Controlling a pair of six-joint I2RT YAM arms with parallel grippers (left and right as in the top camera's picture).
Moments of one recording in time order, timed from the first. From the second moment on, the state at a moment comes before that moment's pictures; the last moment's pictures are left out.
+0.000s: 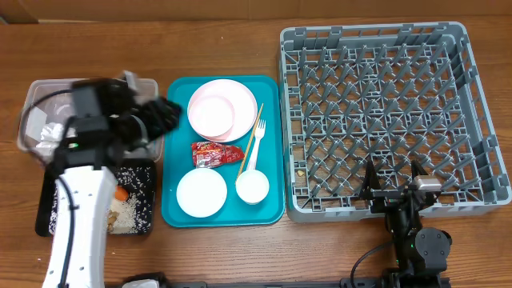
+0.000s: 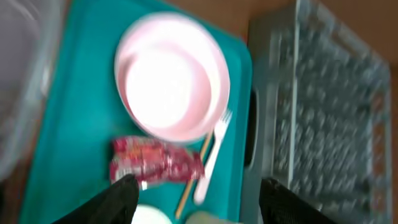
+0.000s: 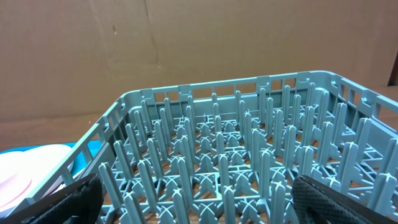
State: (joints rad) left arm 0.07 1.32 1.12 -0.74 0.46 -0.41; right arm 0.01 0.01 0.02 -0.04 -0.03 0.12
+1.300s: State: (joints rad) left arm -0.42 1.56 1.12 -0.86 -0.11 -0.27; right arm 0.01 0.01 0.02 -0.03 -0.03 0.12
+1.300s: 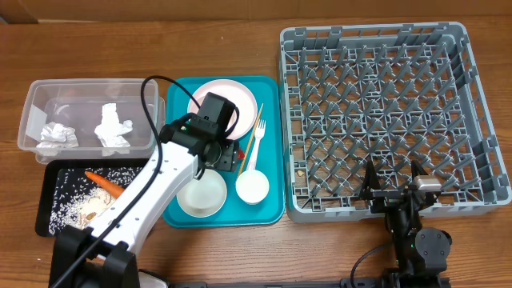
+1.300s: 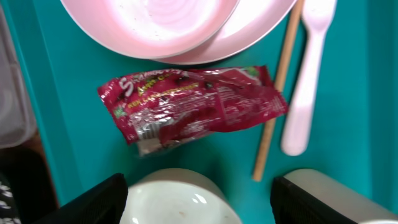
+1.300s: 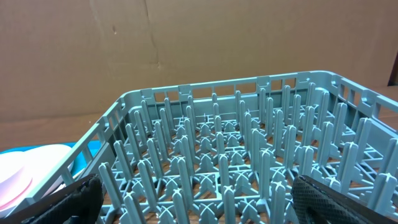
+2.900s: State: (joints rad) left arm -0.42 1.82 1.12 -0.74 -0.23 0.14; right arm 0.02 0.01 0.02 -0.04 -0.03 0.12
